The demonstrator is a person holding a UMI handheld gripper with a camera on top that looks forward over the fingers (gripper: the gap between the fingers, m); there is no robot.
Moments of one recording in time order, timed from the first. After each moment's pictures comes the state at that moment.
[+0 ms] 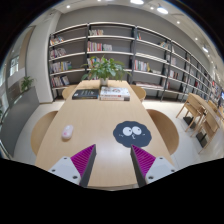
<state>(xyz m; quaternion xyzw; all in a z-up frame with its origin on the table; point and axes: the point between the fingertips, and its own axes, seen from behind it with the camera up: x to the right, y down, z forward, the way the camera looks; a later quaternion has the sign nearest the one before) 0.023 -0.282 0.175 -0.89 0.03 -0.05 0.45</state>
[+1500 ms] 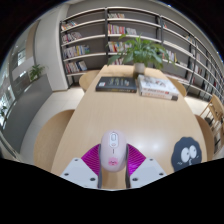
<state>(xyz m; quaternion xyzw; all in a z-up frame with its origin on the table) -0.157 -0.052 0.061 -0.92 -0.04 0.02 0.38</state>
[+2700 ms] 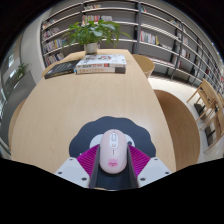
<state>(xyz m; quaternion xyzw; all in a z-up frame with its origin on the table) 0.168 -0.089 -0.010 -0.95 0.01 -0.02 0.32</state>
